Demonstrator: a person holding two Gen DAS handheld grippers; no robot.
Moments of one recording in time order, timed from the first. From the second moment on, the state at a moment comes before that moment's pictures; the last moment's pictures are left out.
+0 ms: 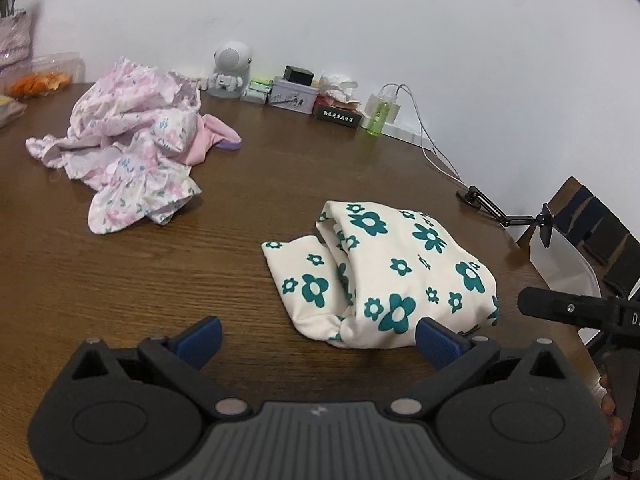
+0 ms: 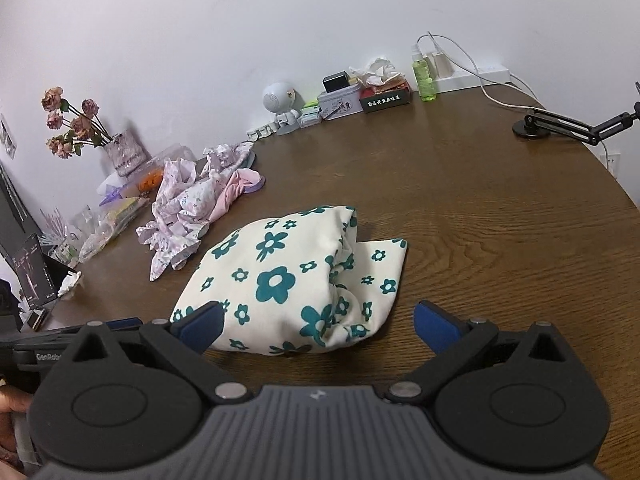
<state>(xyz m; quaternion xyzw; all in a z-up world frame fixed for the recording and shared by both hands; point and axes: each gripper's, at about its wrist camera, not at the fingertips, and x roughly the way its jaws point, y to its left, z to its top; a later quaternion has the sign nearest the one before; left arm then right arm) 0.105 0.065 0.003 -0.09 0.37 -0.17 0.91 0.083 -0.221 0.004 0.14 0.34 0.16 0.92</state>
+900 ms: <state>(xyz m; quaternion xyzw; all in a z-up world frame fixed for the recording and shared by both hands) 0.179 0.049 -0.018 -0.19 0.43 -0.23 0.85 0.157 -0.245 -0.031 0.27 0.41 0.18 0.86</state>
